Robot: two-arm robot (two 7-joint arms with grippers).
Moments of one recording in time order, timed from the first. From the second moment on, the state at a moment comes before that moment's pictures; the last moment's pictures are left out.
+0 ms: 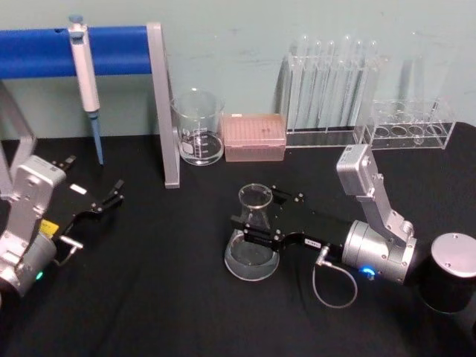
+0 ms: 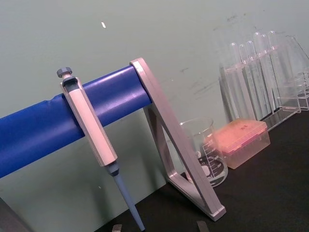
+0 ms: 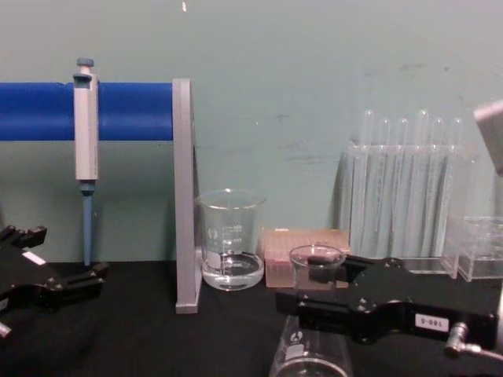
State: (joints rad) left arm -0.20 0.60 0.45 -1.41 -0.25 -0.12 0.03; right arm 0.34 0.43 -0.54 -1.34 0.42 -0.08 0.64
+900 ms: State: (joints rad) left arm -0.20 0.60 0.45 -1.41 -0.25 -0.12 0.03; right arm 0.34 0.44 -0.52 -1.36 0.44 -0.08 0.65
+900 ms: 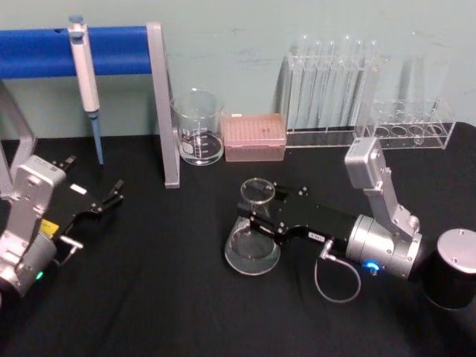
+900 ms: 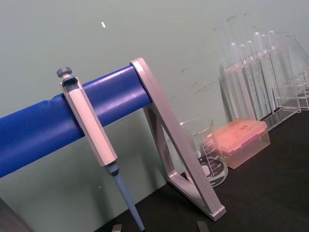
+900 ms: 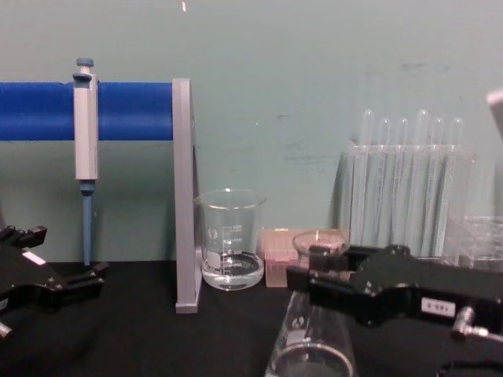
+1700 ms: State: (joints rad) left arm -0.20 0.60 0.45 -1.41 -0.25 -0.12 0.03; right arm 0.32 0.51 -0.47 -1.56 0.50 0.01 0.59
